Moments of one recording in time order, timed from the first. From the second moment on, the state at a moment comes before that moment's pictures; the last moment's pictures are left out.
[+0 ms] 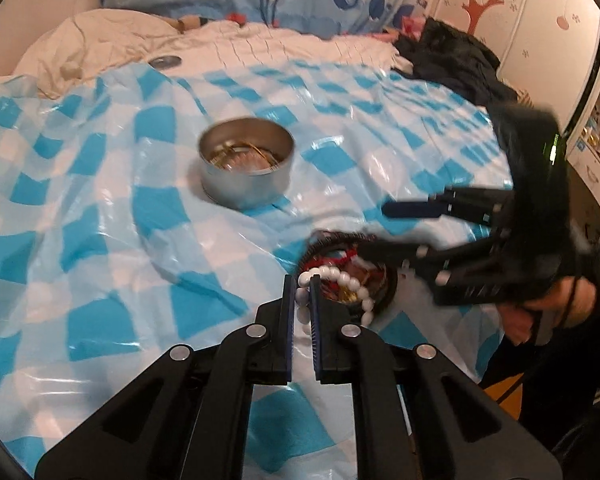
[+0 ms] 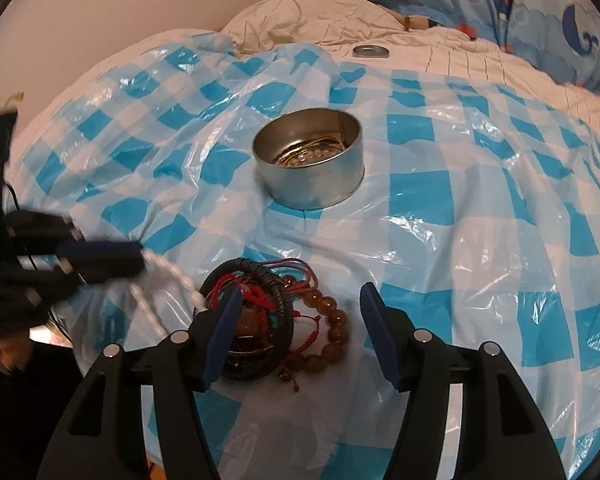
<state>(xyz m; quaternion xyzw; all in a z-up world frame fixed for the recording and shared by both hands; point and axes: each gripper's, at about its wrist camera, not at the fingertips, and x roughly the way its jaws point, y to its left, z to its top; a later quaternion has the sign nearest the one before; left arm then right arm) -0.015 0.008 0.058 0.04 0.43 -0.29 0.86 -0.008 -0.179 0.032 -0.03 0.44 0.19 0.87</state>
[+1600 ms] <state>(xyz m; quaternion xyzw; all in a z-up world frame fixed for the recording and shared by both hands) 0.063 -0.014 0.116 -0.05 0.36 -0.26 0.90 0.030 -0.227 0.079 0.06 0.37 0.16 0.91</state>
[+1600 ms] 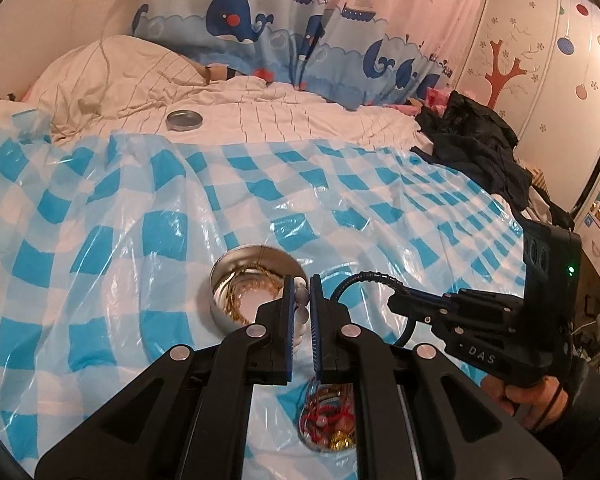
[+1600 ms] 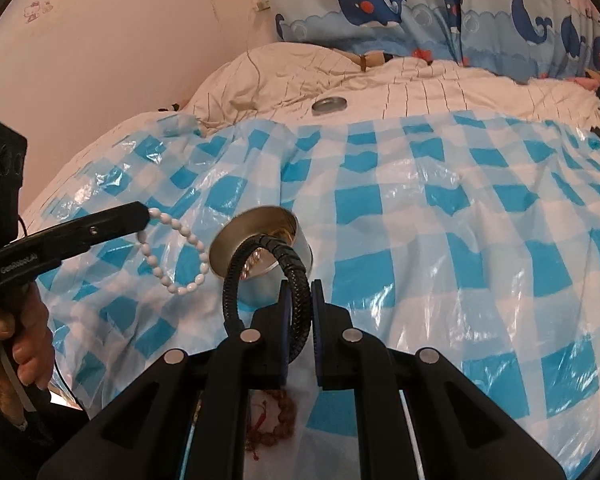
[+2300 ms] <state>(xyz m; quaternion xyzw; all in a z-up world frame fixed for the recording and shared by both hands) 0.104 0.030 0.079 -0.11 0.40 -0.14 0.90 0.068 -0.208 0.081 0.07 0.37 0.17 0.91</state>
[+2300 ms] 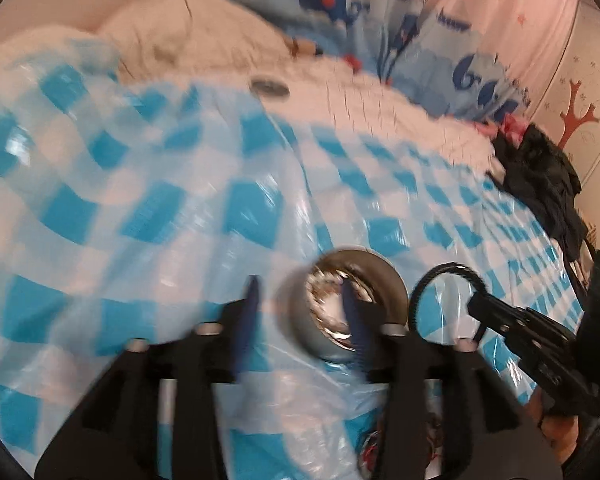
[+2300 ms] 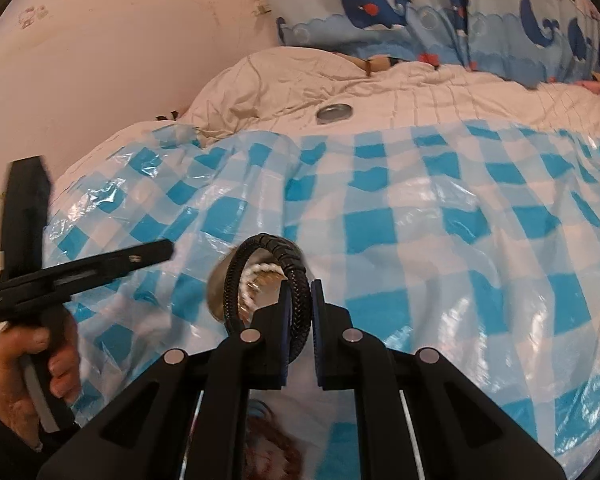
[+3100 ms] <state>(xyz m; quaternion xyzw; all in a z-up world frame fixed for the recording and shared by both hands) 0.037 0.017 0.082 -0.04 0.41 -0.21 0.89 0.028 -0.240 0.067 0.09 0.41 0.10 0.90</state>
